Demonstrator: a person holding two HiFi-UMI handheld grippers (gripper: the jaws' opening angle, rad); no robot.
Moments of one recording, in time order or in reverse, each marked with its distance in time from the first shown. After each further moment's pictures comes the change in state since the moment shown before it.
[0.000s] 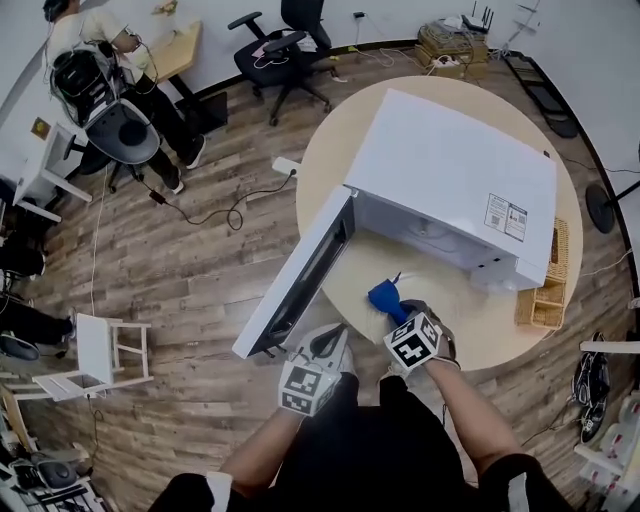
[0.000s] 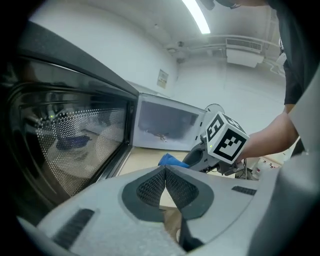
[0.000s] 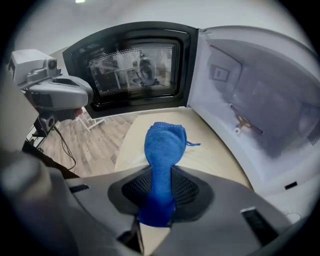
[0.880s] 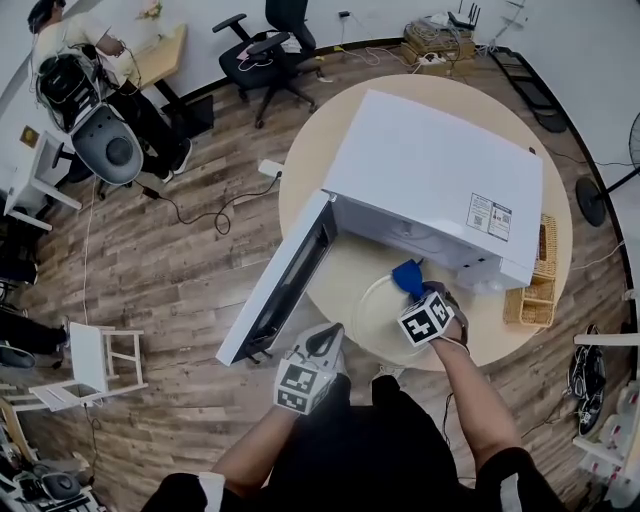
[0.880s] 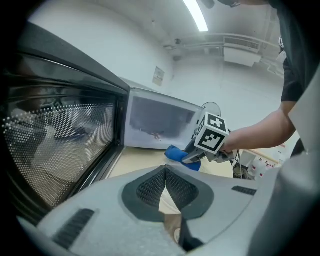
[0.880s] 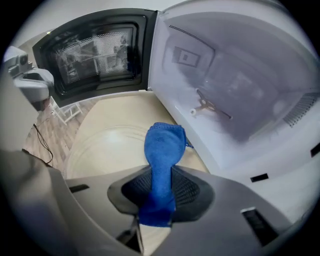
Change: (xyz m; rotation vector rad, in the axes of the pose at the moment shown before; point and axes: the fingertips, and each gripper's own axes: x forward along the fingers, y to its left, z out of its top) left arm 0.024 -0.013 0.004 0.014 0.020 -0.045; right arm -0.010 -0.103 -0.034 0.064 0.116 -0.218
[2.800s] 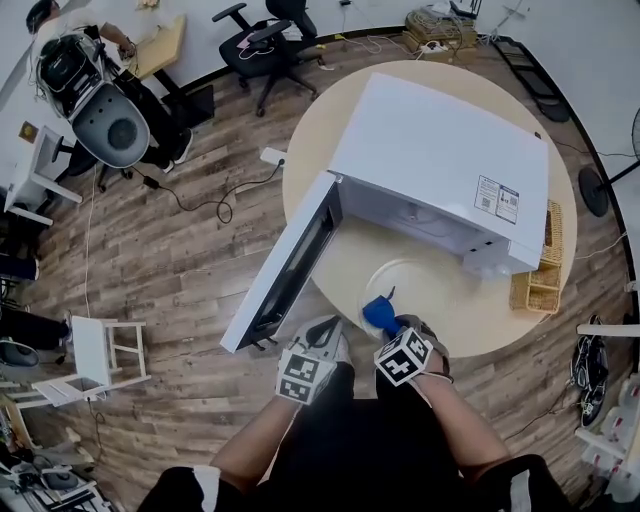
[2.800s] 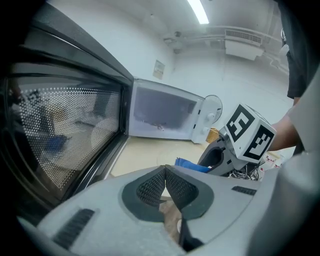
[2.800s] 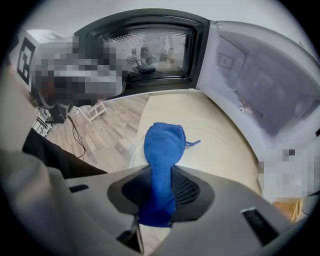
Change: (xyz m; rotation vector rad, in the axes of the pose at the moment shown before) left arm -0.009 0.009 -0.034 0.015 0.078 0.019; right arm -0.032 0.143 -0.030 -0.068 0.021 0.225
